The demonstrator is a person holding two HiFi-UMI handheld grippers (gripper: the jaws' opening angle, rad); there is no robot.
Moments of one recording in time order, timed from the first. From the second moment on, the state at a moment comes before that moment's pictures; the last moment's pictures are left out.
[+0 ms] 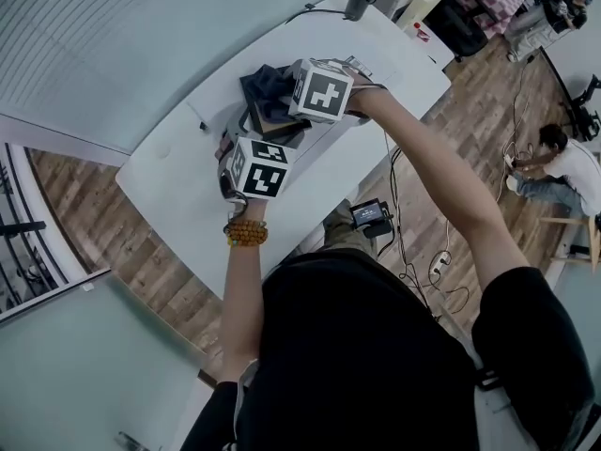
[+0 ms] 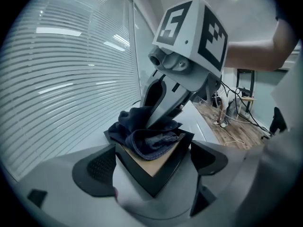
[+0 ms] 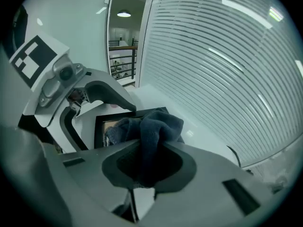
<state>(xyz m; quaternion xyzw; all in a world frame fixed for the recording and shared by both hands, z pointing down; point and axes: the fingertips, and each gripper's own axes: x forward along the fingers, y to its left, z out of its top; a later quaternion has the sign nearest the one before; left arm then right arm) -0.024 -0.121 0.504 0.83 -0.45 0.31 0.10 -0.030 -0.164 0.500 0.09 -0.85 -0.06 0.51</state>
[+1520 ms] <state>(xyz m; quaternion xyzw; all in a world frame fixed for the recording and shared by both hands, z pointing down) -0.025 -0.117 0.511 0.83 -0.45 0.32 0.10 -0.019 -0.152 0.505 0.17 -0.84 -0.09 0.51</state>
